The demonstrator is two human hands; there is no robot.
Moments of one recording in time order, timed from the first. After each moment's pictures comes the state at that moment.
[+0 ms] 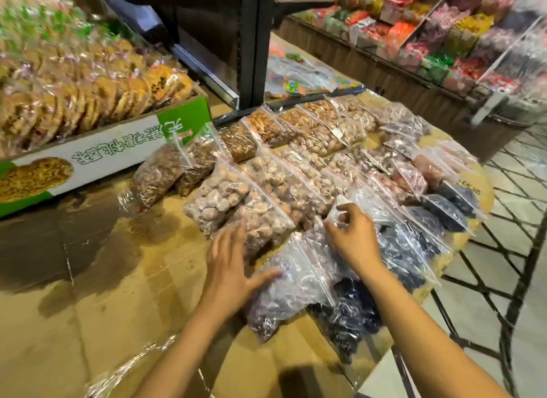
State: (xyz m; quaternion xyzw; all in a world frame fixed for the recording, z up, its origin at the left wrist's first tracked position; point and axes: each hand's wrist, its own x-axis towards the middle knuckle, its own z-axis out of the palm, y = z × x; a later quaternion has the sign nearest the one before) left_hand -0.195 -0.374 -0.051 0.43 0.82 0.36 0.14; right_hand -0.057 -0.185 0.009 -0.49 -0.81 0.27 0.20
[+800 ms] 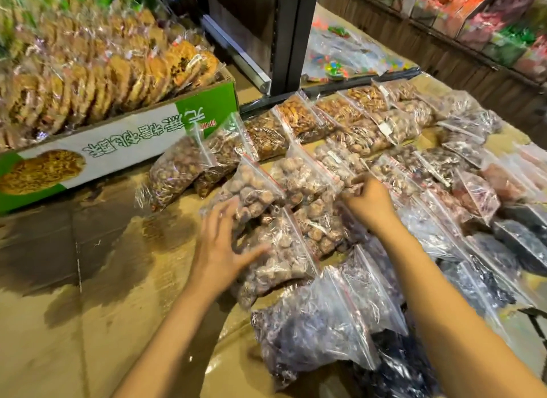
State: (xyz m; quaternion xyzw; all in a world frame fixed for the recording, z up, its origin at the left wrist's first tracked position) left_hand -0.285 -0.345 -0.060 0.38 0.84 0.38 0.08; right_hand -0.162 -0.106 0.010 -0.47 -0.80 0.36 0.11
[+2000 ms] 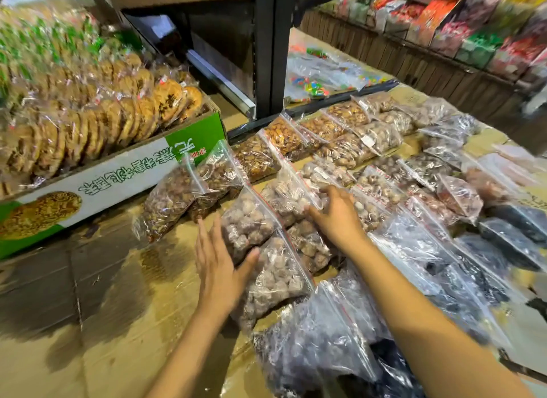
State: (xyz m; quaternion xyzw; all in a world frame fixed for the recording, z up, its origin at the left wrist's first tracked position) left_hand -0.281 -0.329 -0.076 0.31 0.86 0.39 0.11; right_hand -0.181 -0.121 -0.007 -0.42 -0.85 0.28 0.13
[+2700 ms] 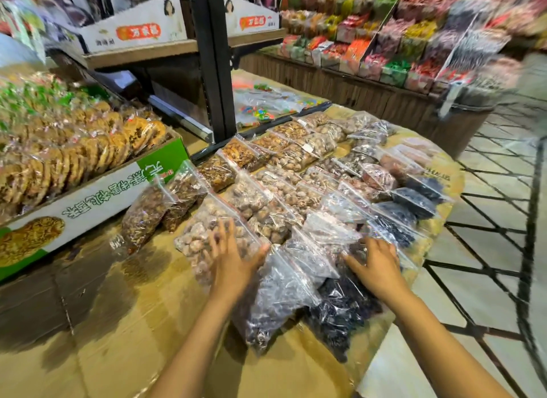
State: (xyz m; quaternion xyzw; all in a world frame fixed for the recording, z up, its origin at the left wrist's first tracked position) left_hand -0.190 -0.326 -0.026 0.38 0.83 0.37 0.16; right_hand 0.044 -0.178 -0.015 -0.55 -0.81 0.18 0.11
